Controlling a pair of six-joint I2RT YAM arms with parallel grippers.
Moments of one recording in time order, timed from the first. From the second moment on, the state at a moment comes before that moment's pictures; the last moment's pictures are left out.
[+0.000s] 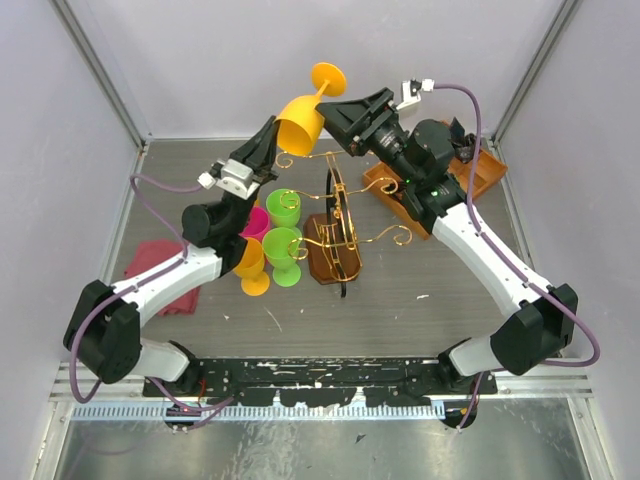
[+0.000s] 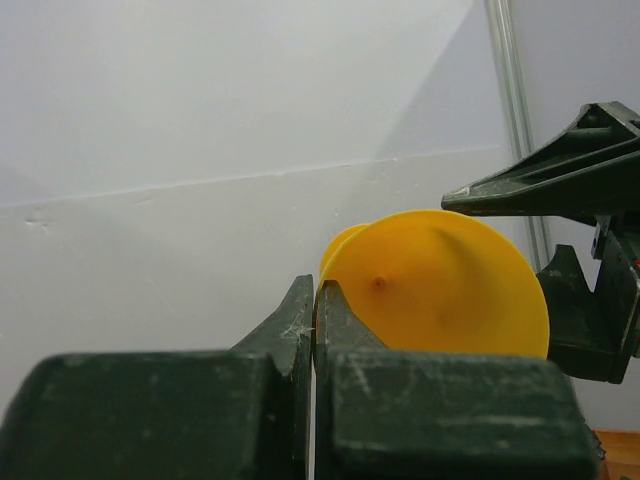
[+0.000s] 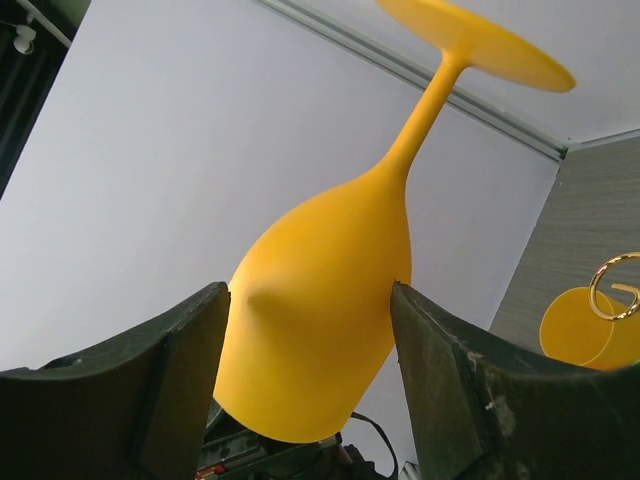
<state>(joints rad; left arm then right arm) -0.63 1.40 0.92 1.32 0.00 0.26 0.48 1.41 1.37 0.32 -0.29 1.24</state>
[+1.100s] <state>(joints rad) -0.68 1.34 0.89 1.30 0.04 0.31 0.42 1.52 1.36 0.52 -0.39 1.42</state>
